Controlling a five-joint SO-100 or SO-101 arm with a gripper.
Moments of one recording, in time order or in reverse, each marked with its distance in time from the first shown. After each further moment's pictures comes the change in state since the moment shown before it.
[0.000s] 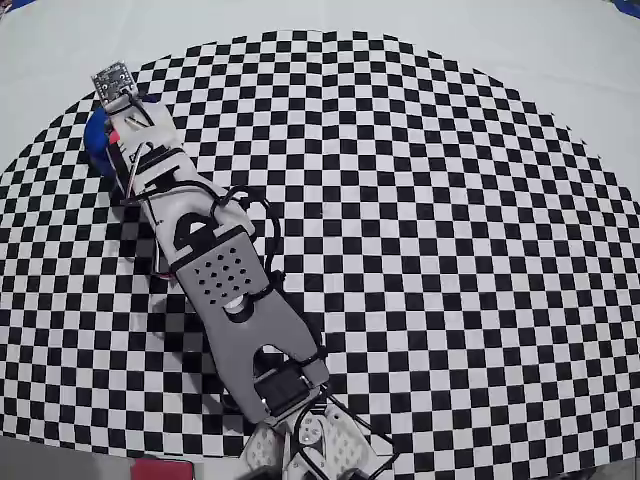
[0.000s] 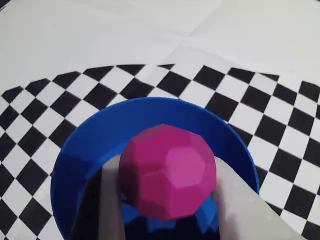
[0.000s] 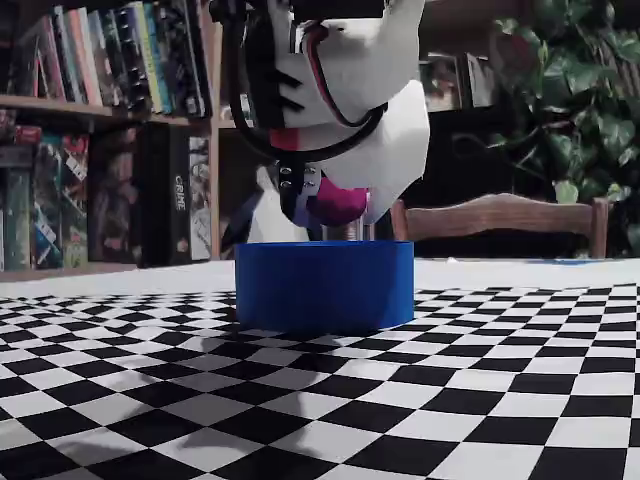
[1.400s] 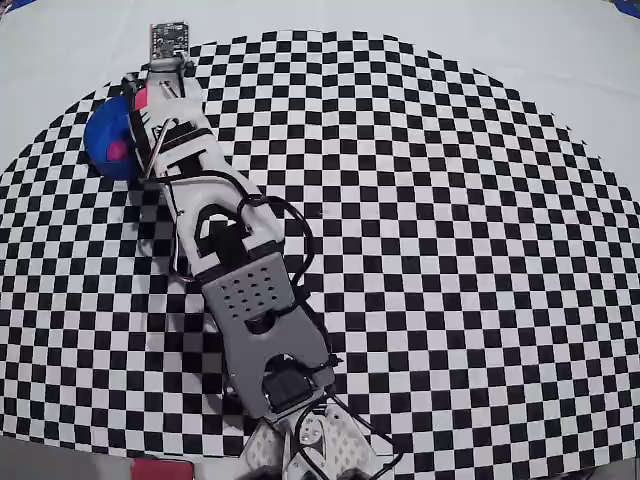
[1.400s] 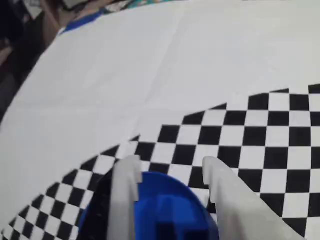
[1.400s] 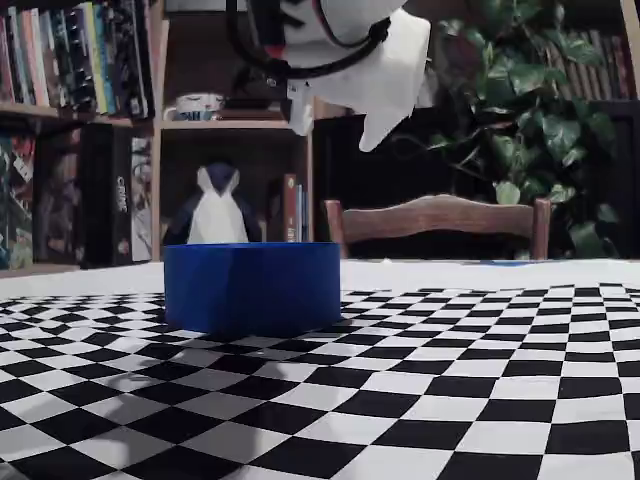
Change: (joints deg) arm 6.3 13.9 7.5 0.0 23.4
